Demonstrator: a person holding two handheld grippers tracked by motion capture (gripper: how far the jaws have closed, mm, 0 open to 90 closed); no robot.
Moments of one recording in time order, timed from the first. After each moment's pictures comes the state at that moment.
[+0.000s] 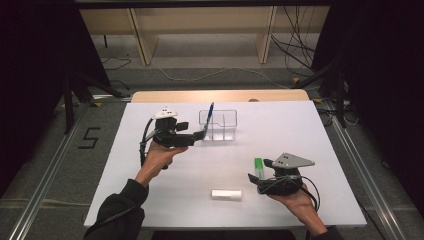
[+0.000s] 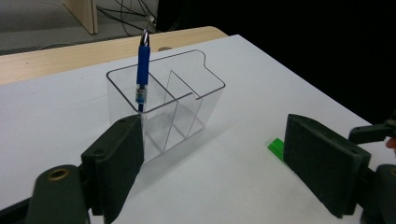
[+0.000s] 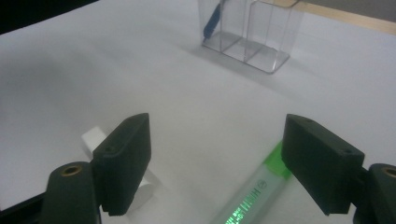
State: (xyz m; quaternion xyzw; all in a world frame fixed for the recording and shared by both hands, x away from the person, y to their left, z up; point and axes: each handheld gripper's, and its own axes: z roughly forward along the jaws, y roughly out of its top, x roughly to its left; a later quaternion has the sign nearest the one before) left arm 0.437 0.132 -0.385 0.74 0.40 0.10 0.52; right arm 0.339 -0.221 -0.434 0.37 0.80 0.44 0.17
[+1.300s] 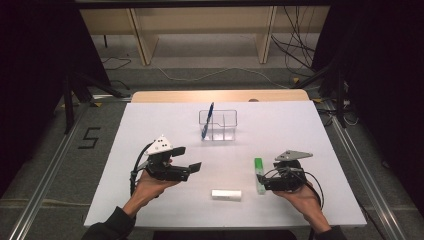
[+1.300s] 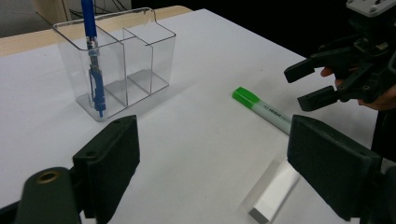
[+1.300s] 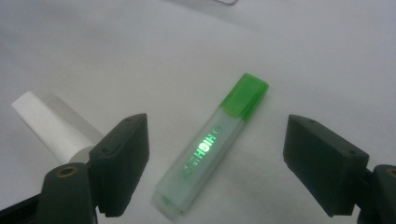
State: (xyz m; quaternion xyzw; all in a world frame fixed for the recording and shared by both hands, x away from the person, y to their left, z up) left arm 0.365 0.139 -0.409 0.77 0.34 0.10 0.52; right arm 0.358 -0.236 -0.446 0.44 0.82 0.35 0.15
